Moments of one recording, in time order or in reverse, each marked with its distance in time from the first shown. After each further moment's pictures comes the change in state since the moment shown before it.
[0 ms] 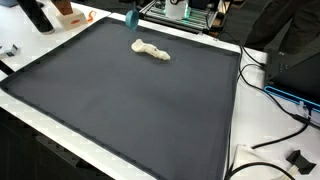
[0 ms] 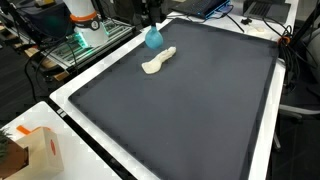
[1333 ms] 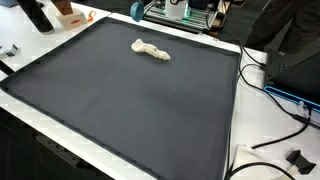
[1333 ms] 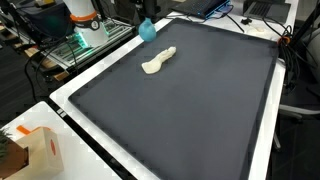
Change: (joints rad) arm 0.019 -0.053 0.028 0.016 -0.056 -0.152 0.147
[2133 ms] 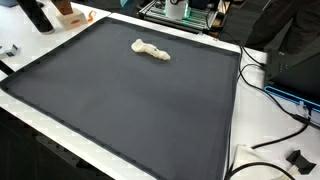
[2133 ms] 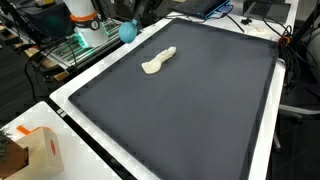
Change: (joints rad) arm 0.038 0.210 0.173 0.166 -0.468 -0.383 0.593
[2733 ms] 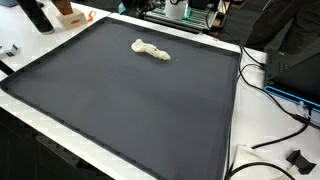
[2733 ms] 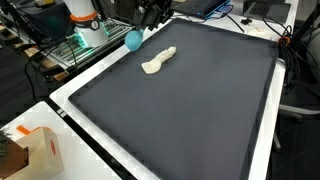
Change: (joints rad) arm 0.087 0.202 -0.015 0.107 -0.129 -0.083 0.299
